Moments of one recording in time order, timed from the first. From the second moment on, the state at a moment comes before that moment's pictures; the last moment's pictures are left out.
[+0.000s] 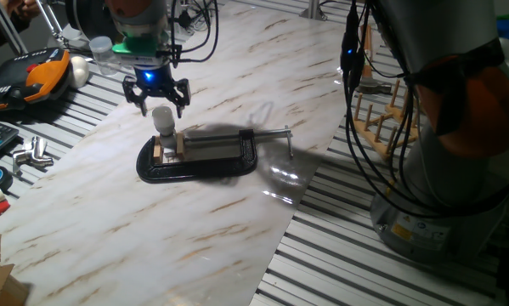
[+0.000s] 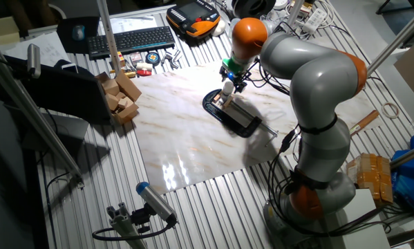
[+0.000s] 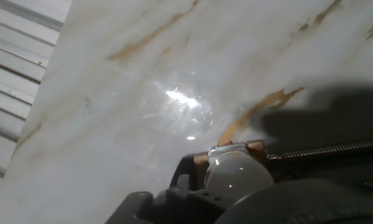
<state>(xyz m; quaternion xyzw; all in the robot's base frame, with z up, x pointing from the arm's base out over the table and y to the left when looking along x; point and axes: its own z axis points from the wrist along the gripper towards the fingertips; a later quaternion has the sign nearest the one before) 0.621 0.048 0.113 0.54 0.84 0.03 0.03</state>
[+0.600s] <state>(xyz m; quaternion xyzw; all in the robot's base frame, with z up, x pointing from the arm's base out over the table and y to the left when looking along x) 0.621 0.049 0.116 0.51 0.86 0.02 0.04</state>
